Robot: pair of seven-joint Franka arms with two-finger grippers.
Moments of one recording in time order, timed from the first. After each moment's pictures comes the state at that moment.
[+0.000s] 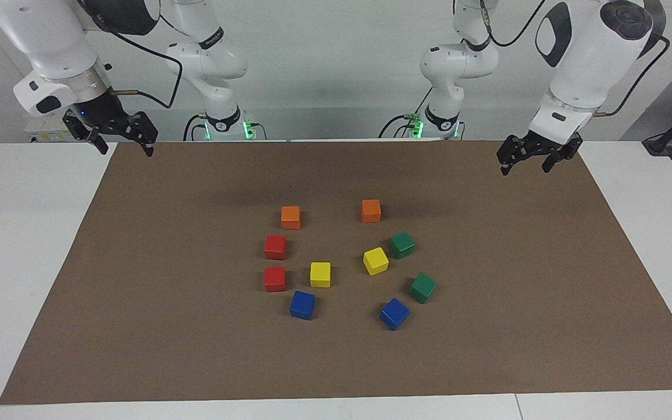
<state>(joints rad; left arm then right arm) 0.02 -0.01 -0.14 -1.67 0.03 1.63 -0.08 -0.09 -0.05 0.02 -1.63 -0.03 1.52 0.00</state>
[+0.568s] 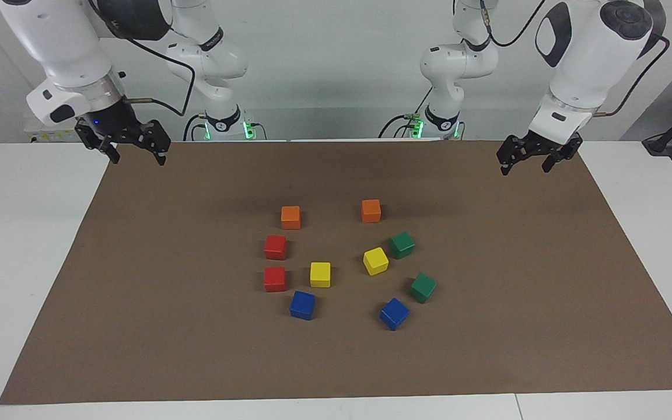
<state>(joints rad) 0.02 -0.01 -0.14 -1.67 0.03 1.63 -0.08 -0.04 0.05 0.05 -1.54 -0.02 1.54 0.09</state>
